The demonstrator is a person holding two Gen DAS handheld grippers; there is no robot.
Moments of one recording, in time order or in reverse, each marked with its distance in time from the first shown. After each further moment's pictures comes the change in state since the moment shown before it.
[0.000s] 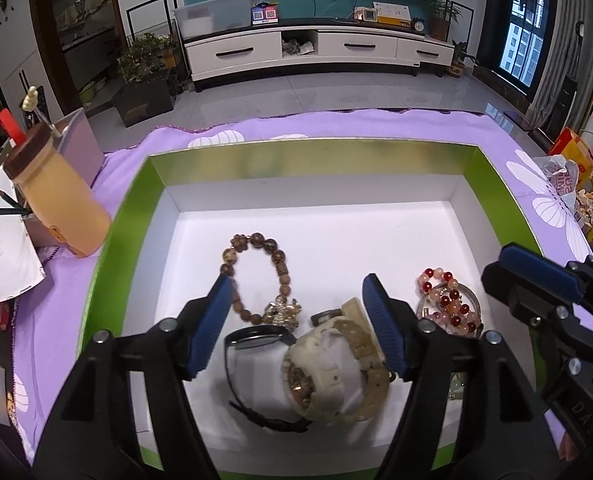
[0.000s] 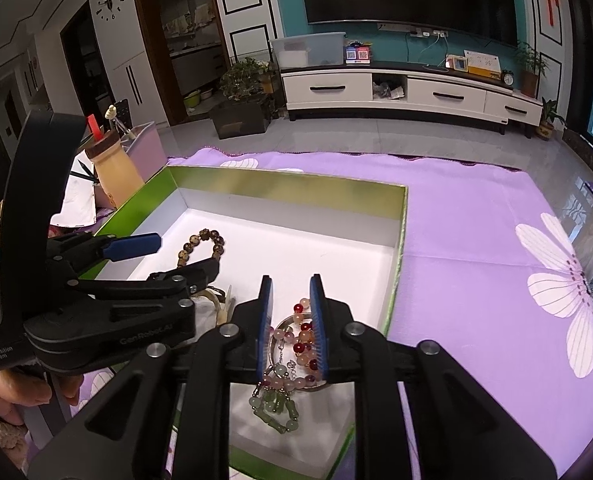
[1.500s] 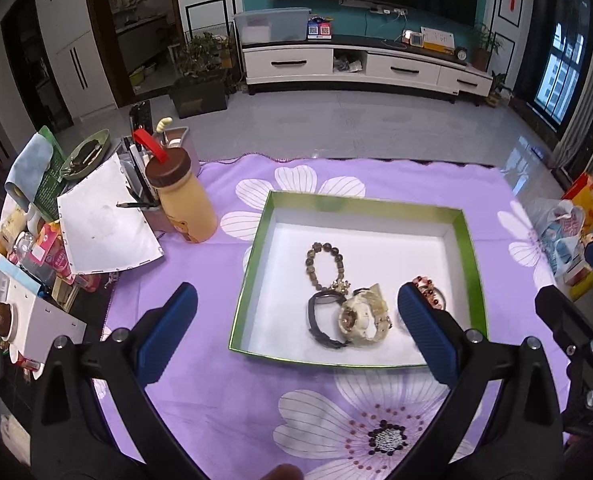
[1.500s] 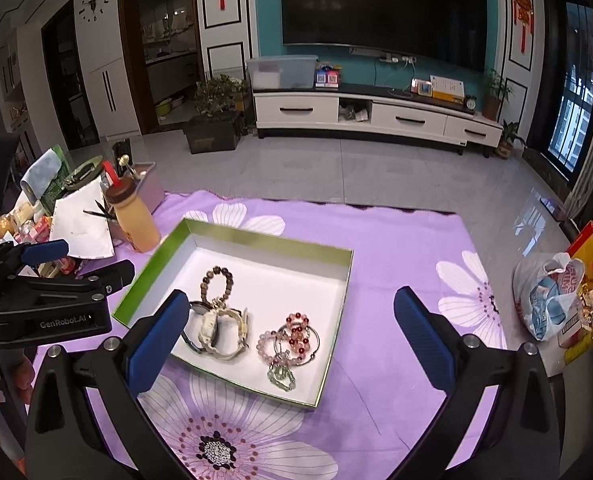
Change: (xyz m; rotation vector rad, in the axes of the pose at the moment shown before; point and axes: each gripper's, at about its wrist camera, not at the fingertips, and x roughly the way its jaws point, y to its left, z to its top) left arm -0.157 0.047 0.024 -0.138 -0.007 0.101; right arm -0.128 0.040 0.060 -0.011 -0.023 -0.156
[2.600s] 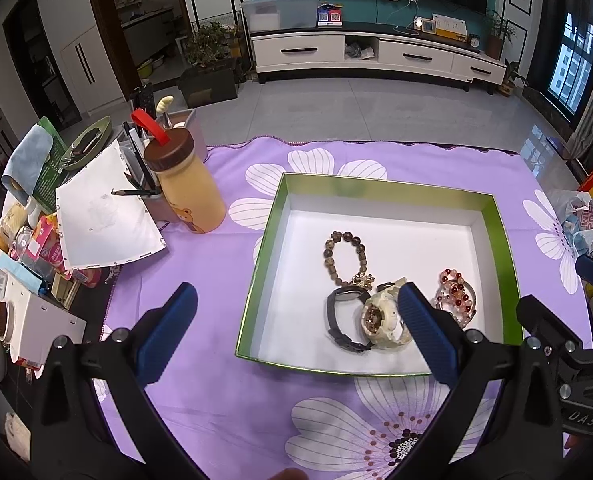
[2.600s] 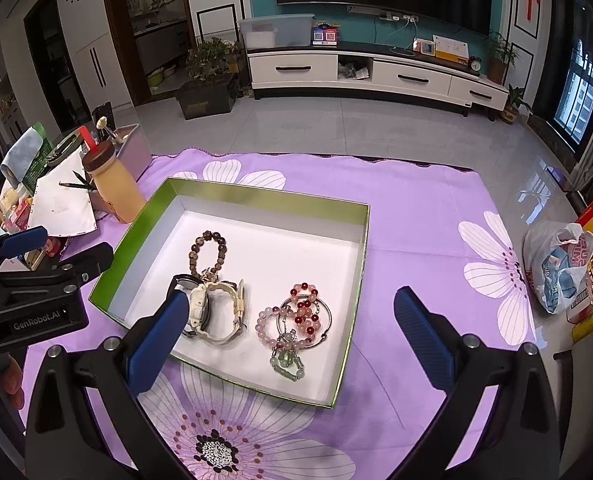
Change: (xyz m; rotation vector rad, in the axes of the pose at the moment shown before) left arm 0.041 0.006 -0.006 0.010 0.048 0.050; right arm 0.065 0.005 -0.018 0.034 0.151 0.004
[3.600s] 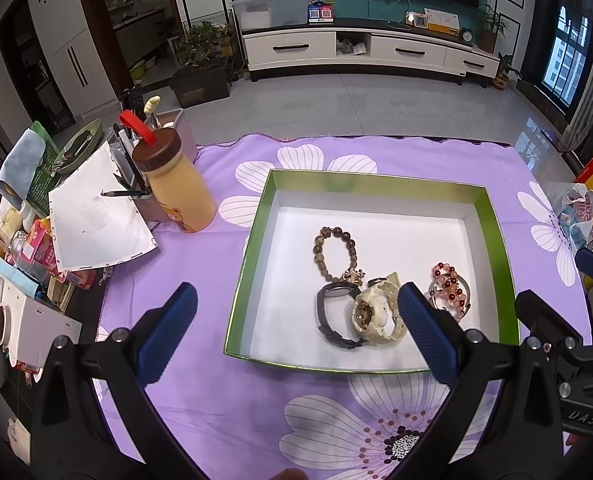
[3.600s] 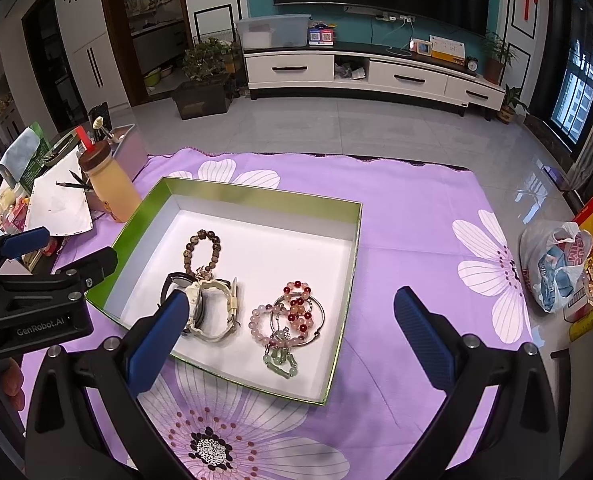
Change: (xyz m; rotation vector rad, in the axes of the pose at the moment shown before) left arm 0.001 -0.010 -0.002 0.023 0.010 -0.016; right arm -0.003 -0.008 -0.002 0.003 0.001 -0.010
